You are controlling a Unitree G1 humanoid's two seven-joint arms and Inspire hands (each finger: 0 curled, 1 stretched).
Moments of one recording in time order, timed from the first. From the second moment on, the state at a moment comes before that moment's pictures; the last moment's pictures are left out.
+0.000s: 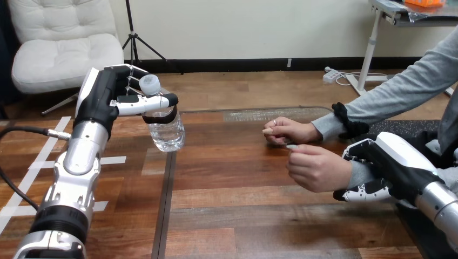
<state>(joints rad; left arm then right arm) -0.70 0.35 0.06 0.98 0.11 -0.29 -0.03 -0.42 -0.66 0.20 0.95 -0.47 -0.68 0.02</state>
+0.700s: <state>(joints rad) -0.70 0.35 0.06 0.98 0.11 -0.29 -0.03 -0.43 -0.66 0.20 0.95 -0.48 -0.68 0.01</state>
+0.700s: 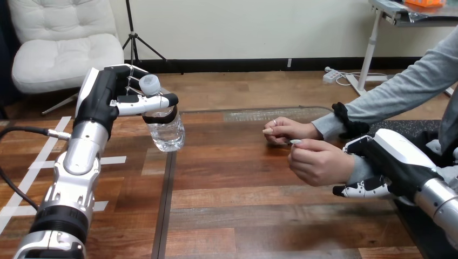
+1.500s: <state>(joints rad) -0.70 0.35 0.06 0.98 0.11 -0.29 -0.03 -0.43 -0.66 0.20 0.95 -0.48 -0.68 0.01</state>
